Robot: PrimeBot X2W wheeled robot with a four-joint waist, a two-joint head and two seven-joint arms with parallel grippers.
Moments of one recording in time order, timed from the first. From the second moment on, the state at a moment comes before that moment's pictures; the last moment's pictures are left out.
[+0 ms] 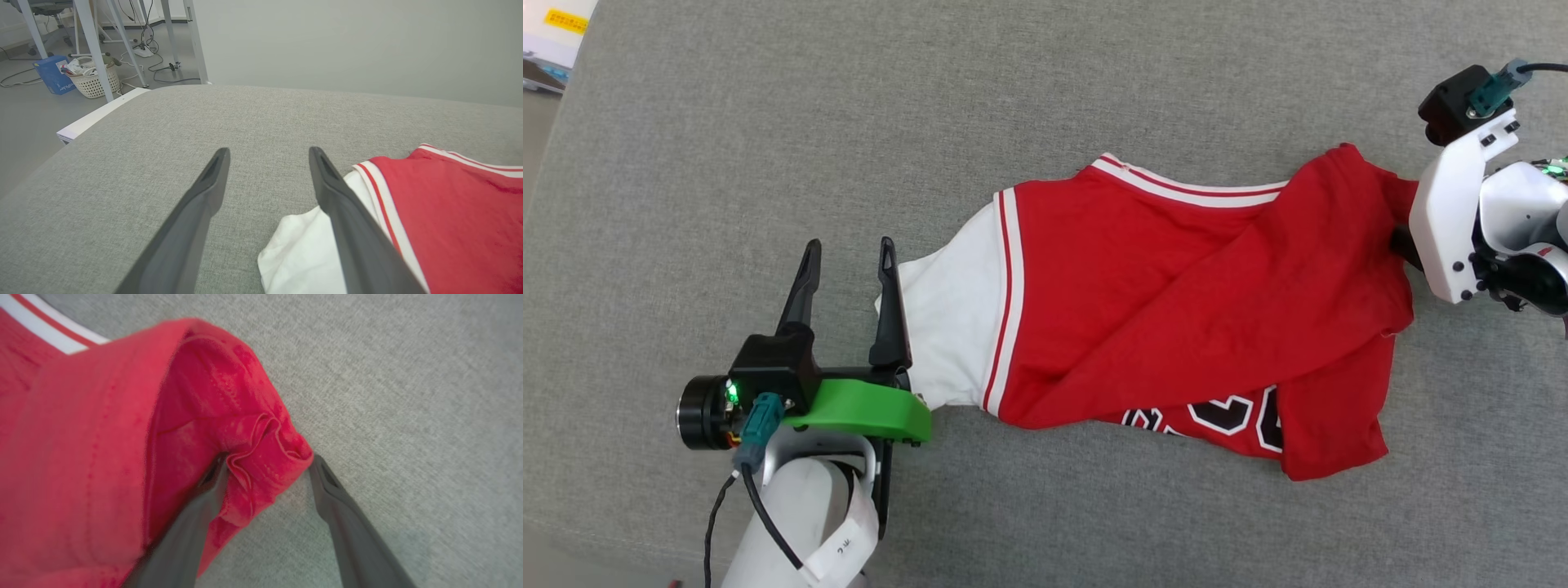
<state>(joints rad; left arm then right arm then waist) -0.24 0.12 -0.18 0.09 -0.22 0.12 -0.26 -0.98 -0.65 0.96 0.53 0.90 0.13 0.60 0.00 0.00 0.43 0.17</state>
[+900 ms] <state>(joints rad) -0.08 0.09 -0.03 0.17 -0.11 0.02 -0.26 -0.70 -0.93 0.95 -0.01 1.08 0.13 0.10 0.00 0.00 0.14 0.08</state>
